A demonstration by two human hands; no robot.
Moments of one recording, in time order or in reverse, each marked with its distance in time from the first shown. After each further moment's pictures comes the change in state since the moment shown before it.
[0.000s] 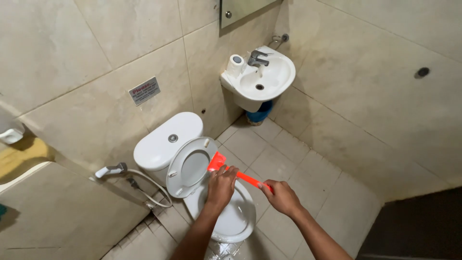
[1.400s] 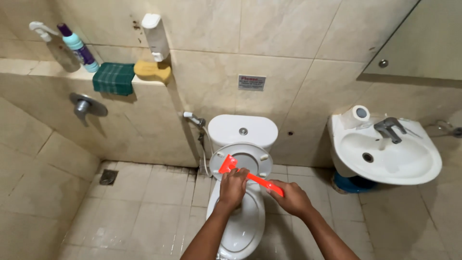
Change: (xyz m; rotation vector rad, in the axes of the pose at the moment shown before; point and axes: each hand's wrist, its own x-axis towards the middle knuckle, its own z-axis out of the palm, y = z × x) left_hand 0.040 0.036 0.016 0.193 0.386 -0.800; right_hand 0.207 -0.024 -0.049 -0.190 -0.482 -0.837
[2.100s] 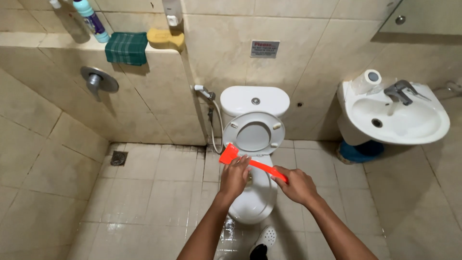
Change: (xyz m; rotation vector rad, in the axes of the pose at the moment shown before) left_hand -0.111 -0.047 -0.028 -0.049 -0.071 -0.023; right_hand -0.092 -0.091 0.051 -0.160 -0.024 0.109
